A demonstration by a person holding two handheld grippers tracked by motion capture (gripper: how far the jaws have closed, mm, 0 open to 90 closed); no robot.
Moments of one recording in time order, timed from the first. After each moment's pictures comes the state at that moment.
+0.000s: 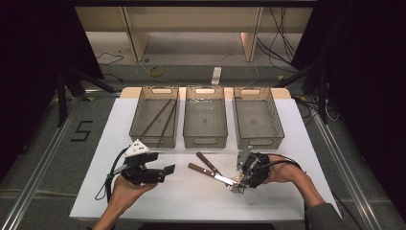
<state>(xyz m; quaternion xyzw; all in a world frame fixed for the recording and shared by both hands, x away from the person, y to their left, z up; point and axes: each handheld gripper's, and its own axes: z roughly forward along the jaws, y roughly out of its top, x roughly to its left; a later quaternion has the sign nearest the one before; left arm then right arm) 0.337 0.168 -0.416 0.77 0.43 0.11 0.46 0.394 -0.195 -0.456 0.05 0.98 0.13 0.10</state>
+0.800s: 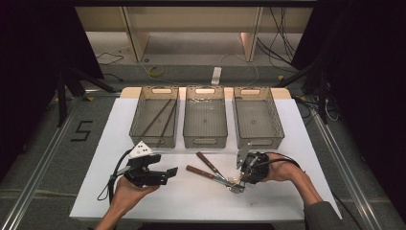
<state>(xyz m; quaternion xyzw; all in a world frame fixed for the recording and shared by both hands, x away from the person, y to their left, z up) 0.335 0.160 -0.419 0.78 0.42 0.10 0.45 0.399 -0.195 -0.457 0.06 0.99 0.13 0.05</state>
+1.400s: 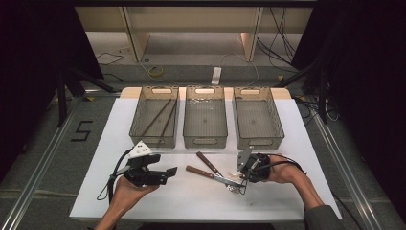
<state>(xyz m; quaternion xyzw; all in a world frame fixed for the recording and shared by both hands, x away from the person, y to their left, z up) 0.337 0.162 -0.419 0.78 0.42 0.10 0.45 0.391 -0.197 -0.453 0.05 0.98 0.15 0.09</state>
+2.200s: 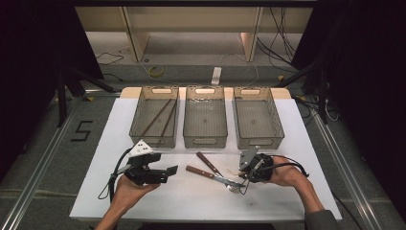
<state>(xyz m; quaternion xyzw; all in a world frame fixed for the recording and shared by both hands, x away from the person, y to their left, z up) 0.340 0.161 -0.420 0.78 0.42 0.11 0.45 0.381 -0.201 -0.443 0.07 0.97 0.19 0.11</state>
